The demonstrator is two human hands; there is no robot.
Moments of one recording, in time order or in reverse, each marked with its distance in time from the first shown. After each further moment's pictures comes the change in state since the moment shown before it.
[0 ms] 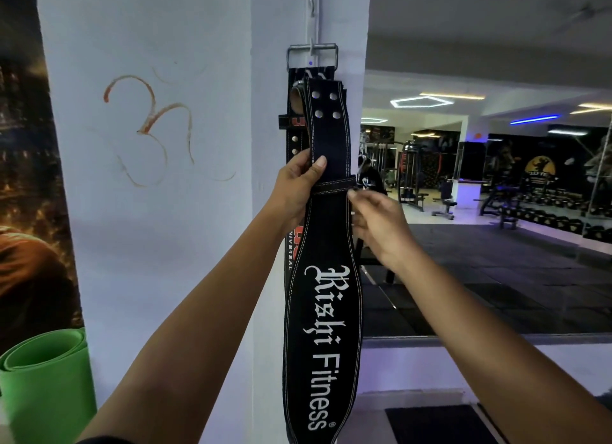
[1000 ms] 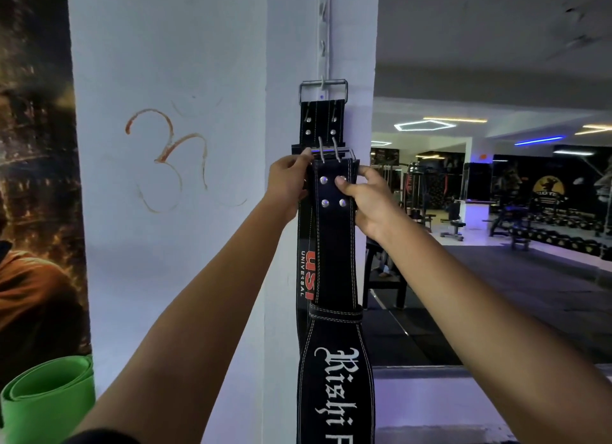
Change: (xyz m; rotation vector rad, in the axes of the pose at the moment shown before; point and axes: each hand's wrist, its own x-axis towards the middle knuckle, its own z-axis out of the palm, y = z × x) left_hand 0.026 0.057 -0.009 0.248 0.333 -0.117; right_hand 0.045 -0.046 0.052 0.040 -0.008 -0.014
